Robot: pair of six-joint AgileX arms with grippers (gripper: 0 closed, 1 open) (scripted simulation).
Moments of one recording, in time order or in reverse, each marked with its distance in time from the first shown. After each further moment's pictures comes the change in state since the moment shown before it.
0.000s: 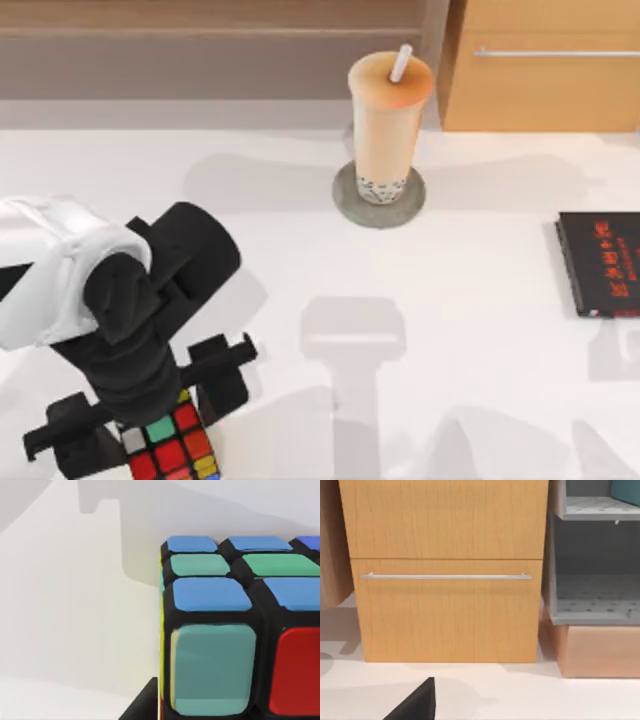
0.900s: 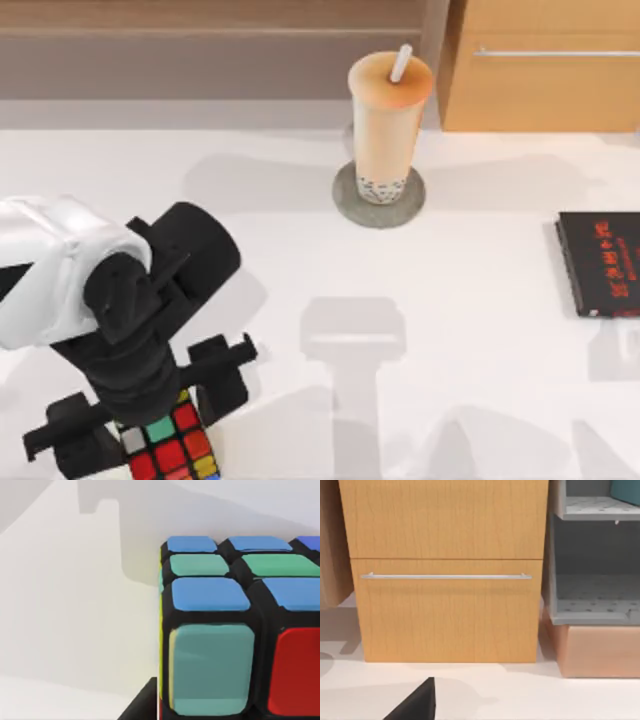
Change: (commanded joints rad) left arm -0.001 -0.001 0.001 0.000 0.000 0.001; right arm 0.000 0.000 0.000 0.000 0.000 0.000
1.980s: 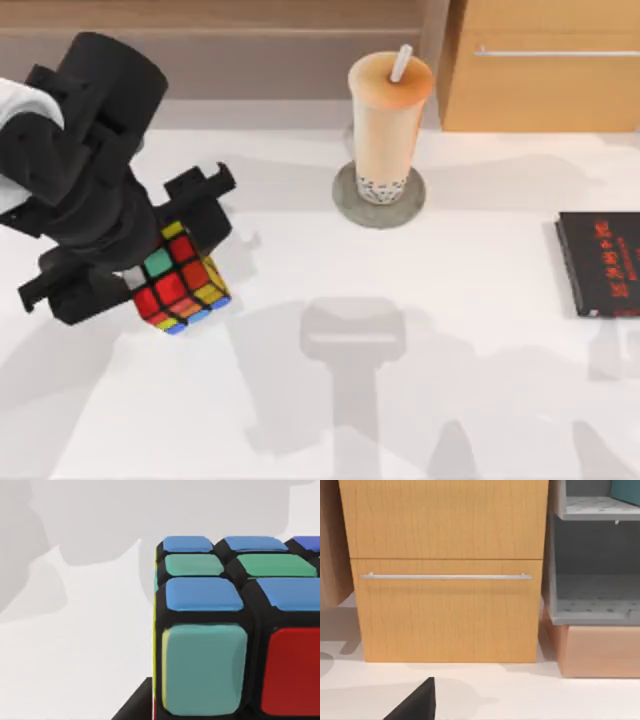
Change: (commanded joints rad) left arm 0.207 -0.033 0.232 0.101 0.023 0.184; right arm 0.000 0.000 0.000 0.000 0.000 0.000
